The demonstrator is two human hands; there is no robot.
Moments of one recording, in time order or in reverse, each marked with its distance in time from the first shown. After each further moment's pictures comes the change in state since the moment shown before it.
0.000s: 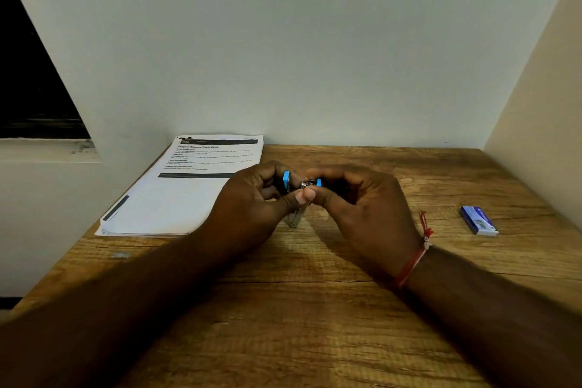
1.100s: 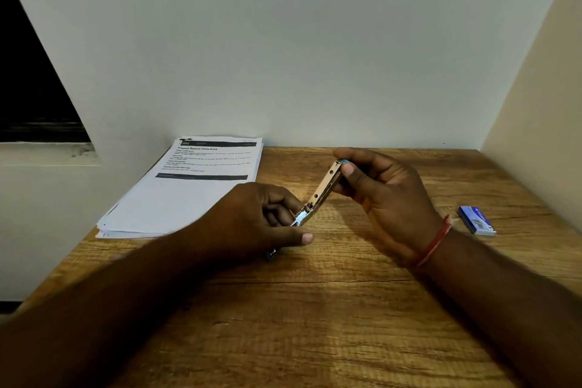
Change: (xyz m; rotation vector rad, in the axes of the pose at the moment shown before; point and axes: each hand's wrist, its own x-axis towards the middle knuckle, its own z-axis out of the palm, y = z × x) left_hand -0.003 0.015 -0.016 0.372 -0.260 -0.173; right_hand 0.019 0.024 -0.022 0.618 0.029 0.219
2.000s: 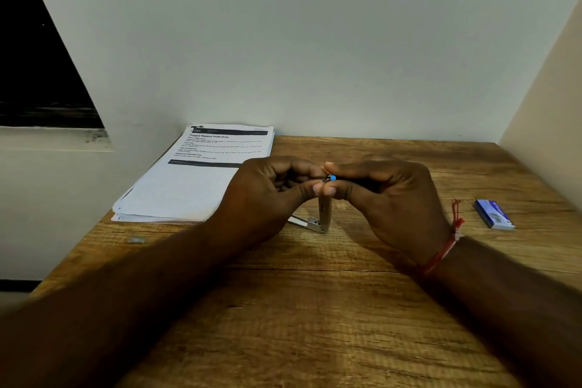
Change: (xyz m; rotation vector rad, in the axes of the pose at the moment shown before) left_hand 0.002 -0.001 0.016 -0.271 0.315 0.235; right_hand -0.023 -0.010 0.019 -0.530 -0.094 -0.277
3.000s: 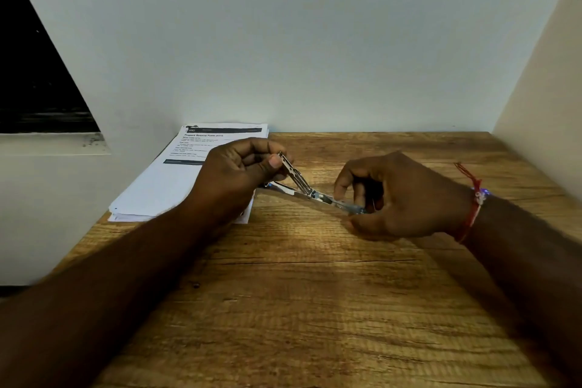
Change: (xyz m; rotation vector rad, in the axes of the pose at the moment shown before) left_hand 0.012 -0.013 -0.024 -0.261 0.059 -0.113; right_hand 0.019 -0.005 -0.051 -0.458 -0.590 0.055
